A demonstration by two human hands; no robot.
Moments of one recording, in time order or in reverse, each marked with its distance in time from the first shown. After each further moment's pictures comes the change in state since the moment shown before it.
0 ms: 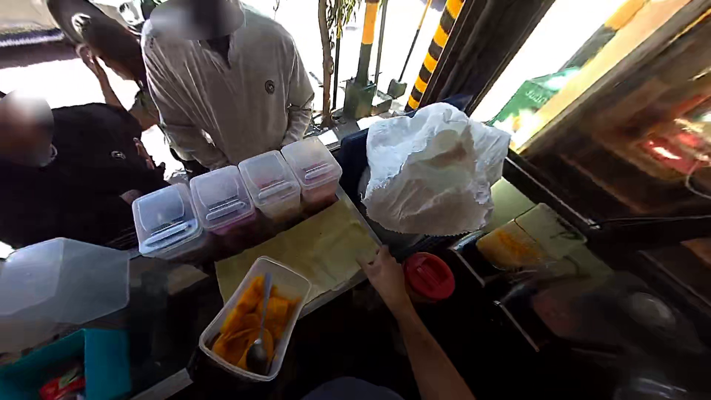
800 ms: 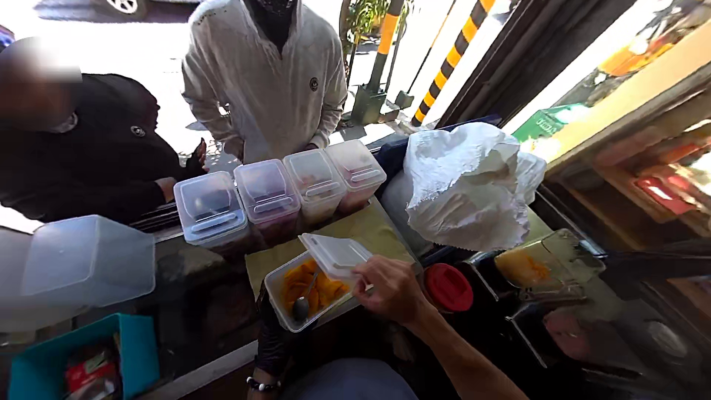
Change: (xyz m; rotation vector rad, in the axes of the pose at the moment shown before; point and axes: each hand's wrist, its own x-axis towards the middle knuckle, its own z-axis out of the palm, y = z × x) left_hand 0.020 -0.194 0.041 -0.264 -0.378 -0.128; right_hand -0.068 -0.105 0.006 0.009 0.431 -1.365
